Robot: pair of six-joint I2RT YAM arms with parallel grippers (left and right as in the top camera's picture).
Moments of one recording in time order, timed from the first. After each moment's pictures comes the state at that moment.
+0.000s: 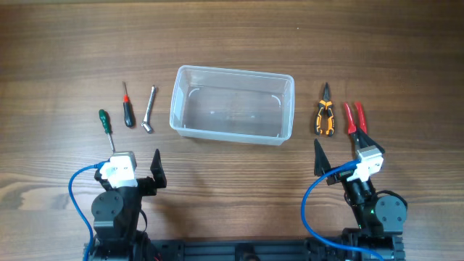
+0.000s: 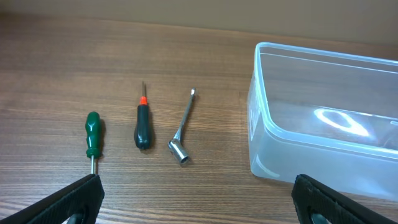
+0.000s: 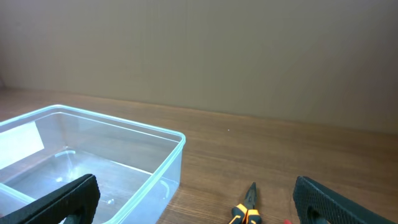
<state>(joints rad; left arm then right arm) 0.00 0.01 0.14 -0.46 0.00 -0.09 -0.03 0.01 0.01 0.02 -0.30 -0.02</state>
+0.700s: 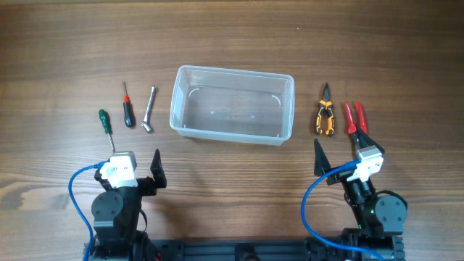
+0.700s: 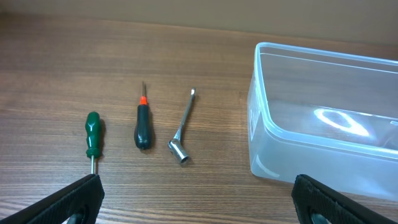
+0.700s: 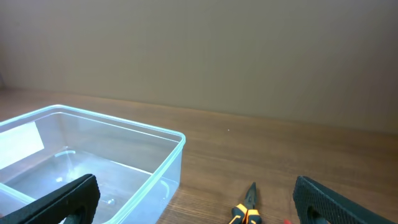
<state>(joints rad) 0.00 0.01 0.14 -0.46 0.00 -0.09 -0.03 0.01 0.01 0.02 -0.30 -0.02</state>
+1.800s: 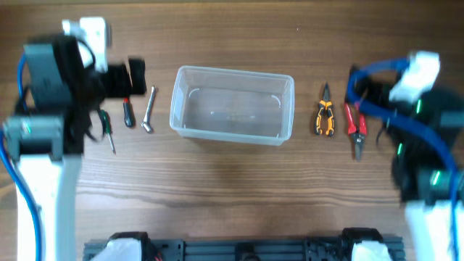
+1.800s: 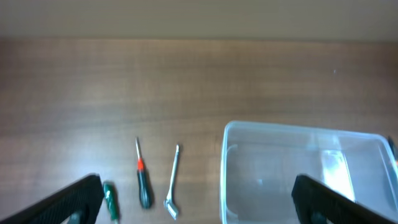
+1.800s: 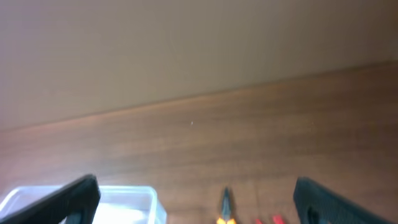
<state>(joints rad) 0.00 1.29 1.55 -0.97 0.09 -0.02 -0.03 1.02 1.10 -0.54 -0.05 0.15</state>
